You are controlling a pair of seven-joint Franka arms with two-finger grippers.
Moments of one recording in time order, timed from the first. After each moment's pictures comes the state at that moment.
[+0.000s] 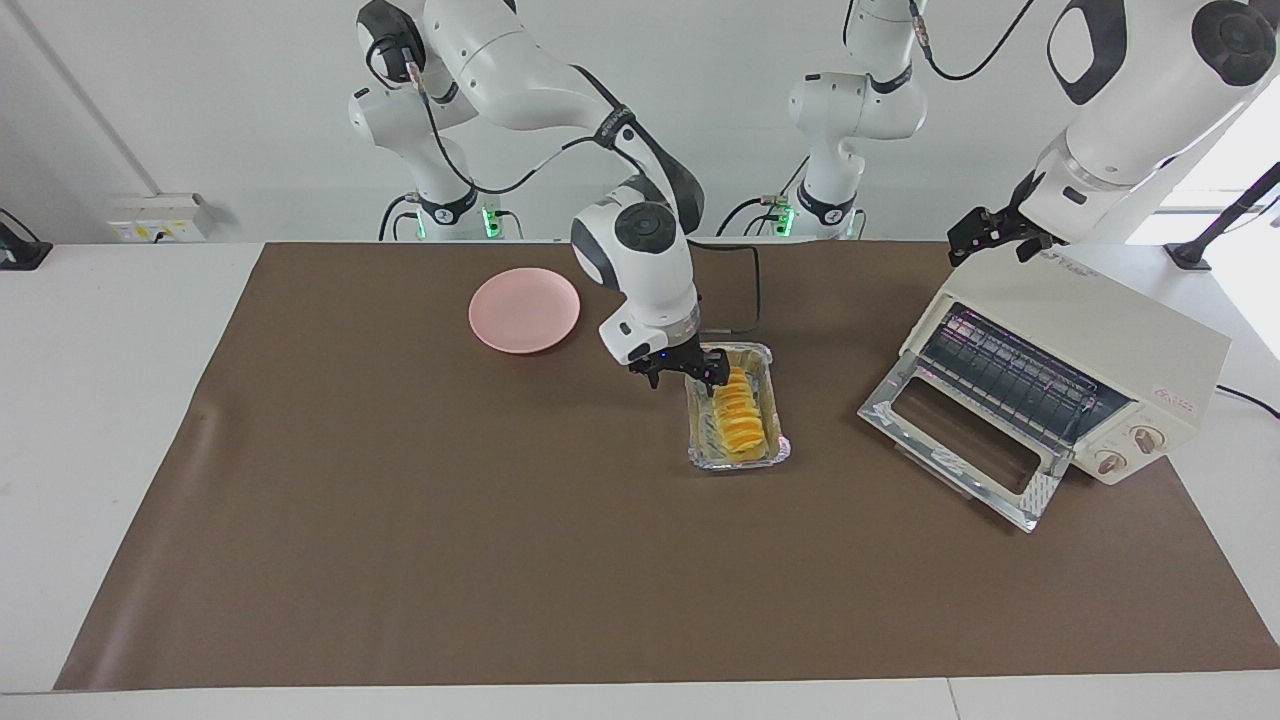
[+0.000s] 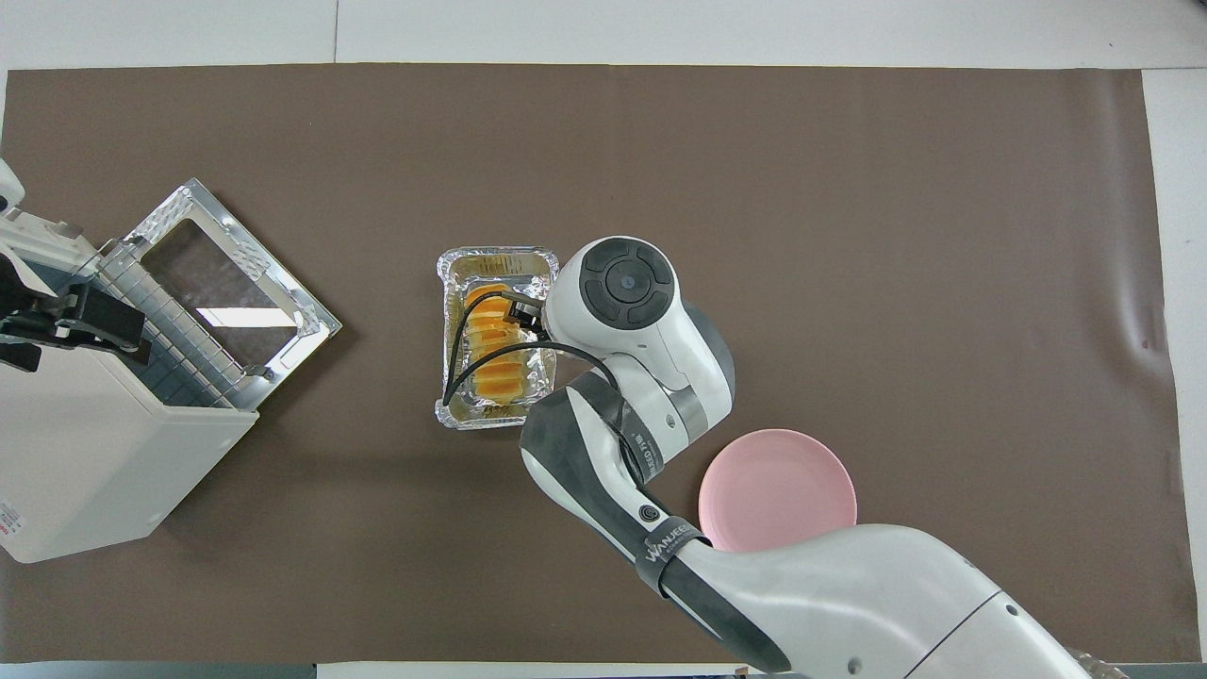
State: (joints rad) left arm -0.23 0.00 0.17 -1.57 0.01 1.34 -0.03; right arm 0.50 0.49 0.16 -1.67 0.10 2.30 0.92
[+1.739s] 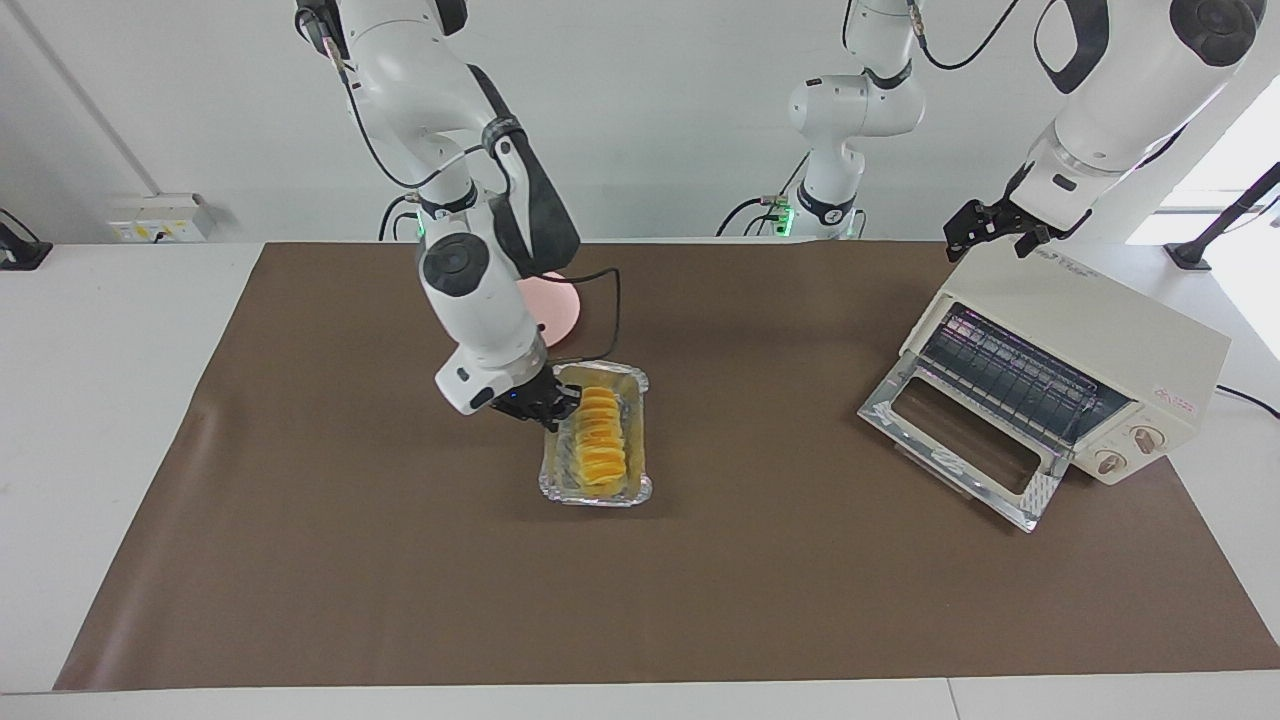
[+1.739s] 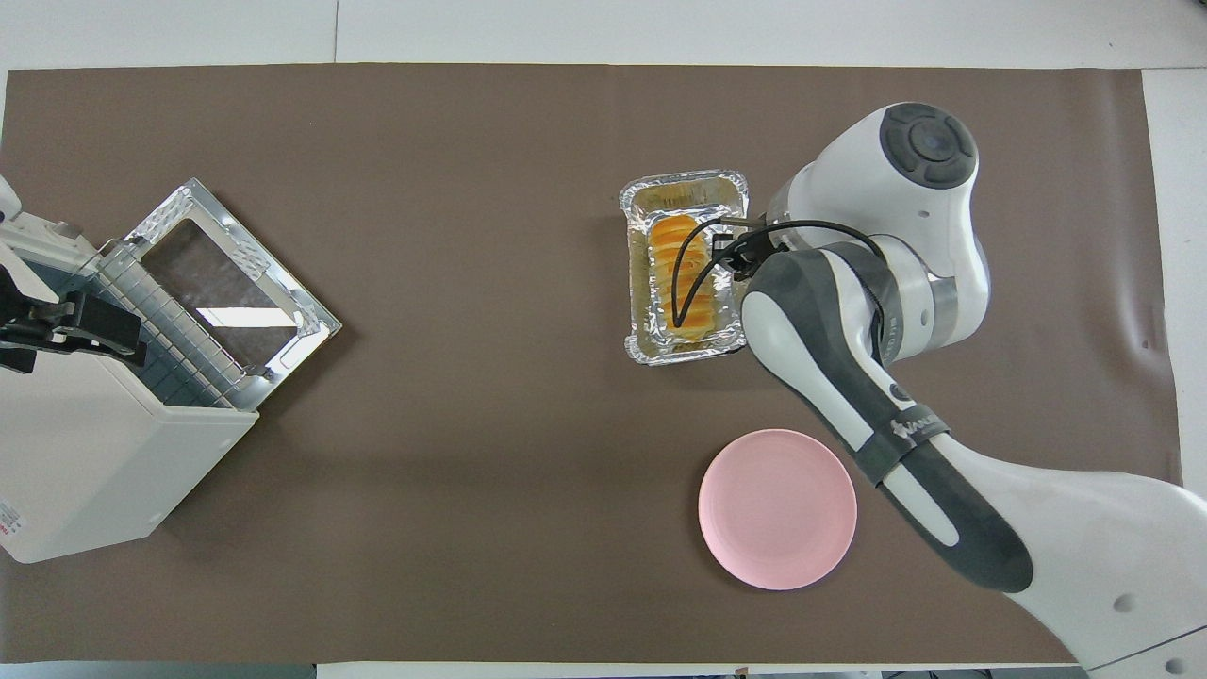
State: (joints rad) left arm -0.08 -0.02 0.03 -1.62 0.02 1.39 -0.03; right arm 0.15 0.37 0.14 -1.71 0.13 2.09 0.34
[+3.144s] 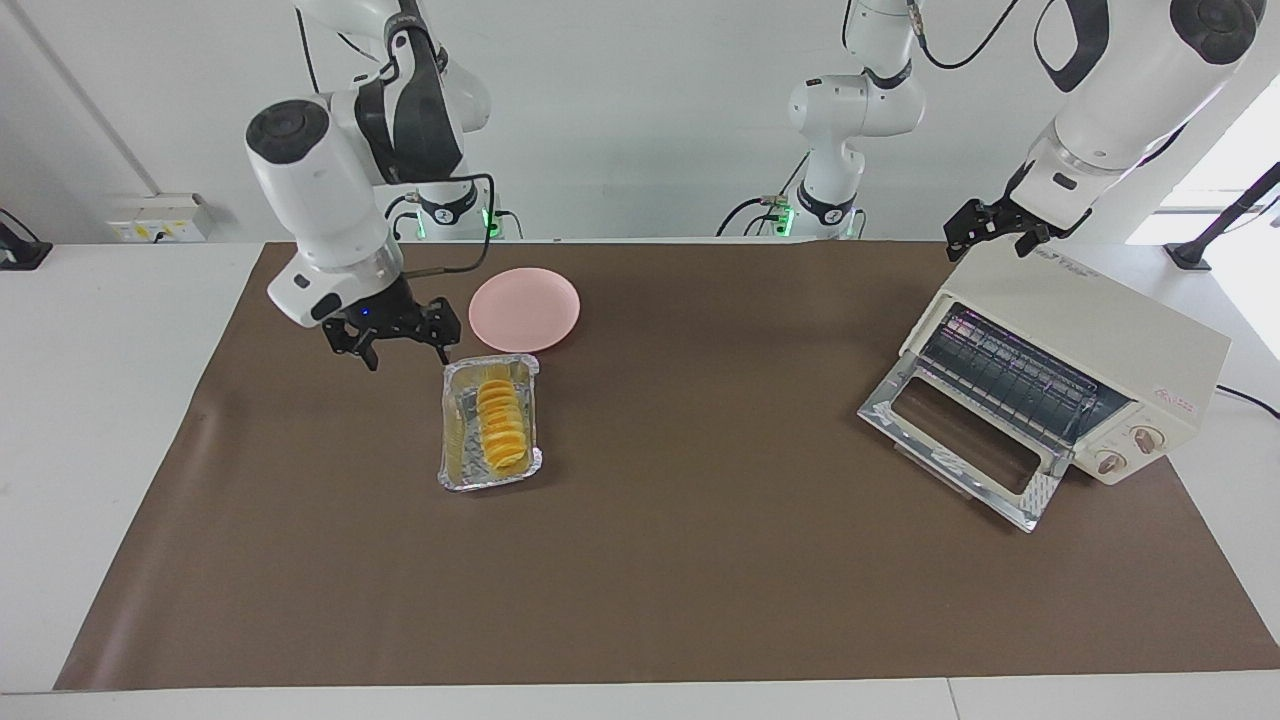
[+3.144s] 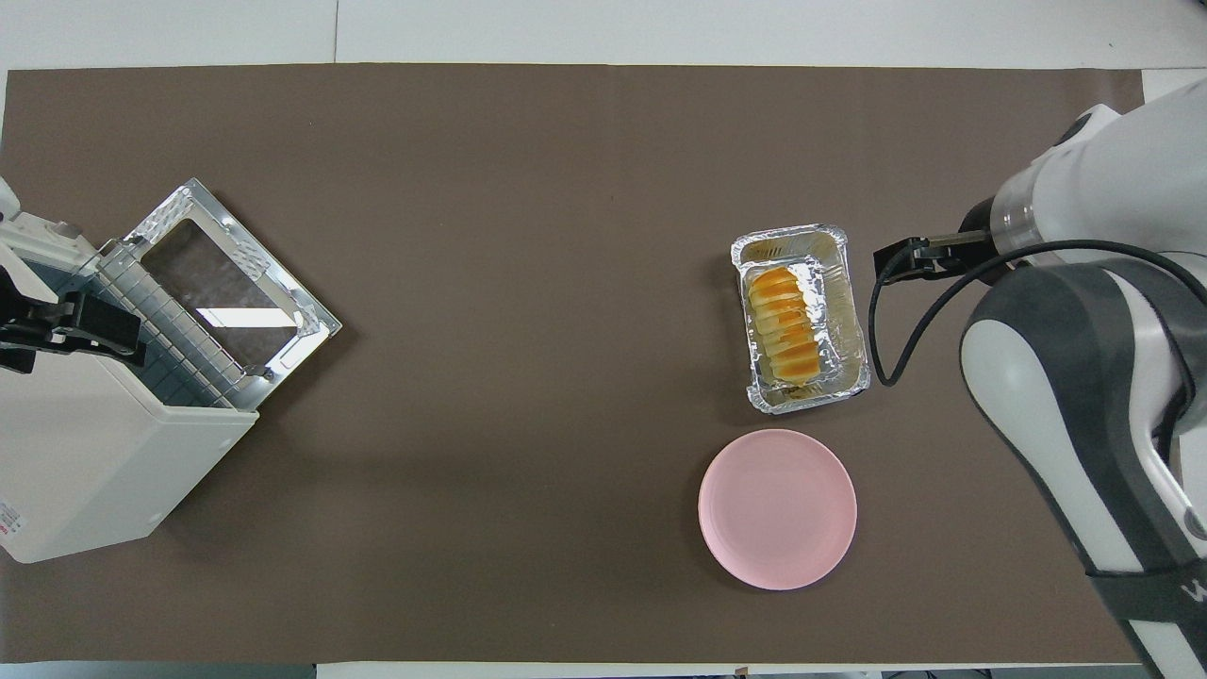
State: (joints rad) left arm -0.08 -0.02 0.03 -1.61 0.02 1.39 -0.03; right arm -0.02 0.03 0.15 -1.78 0.00 1.85 0.08
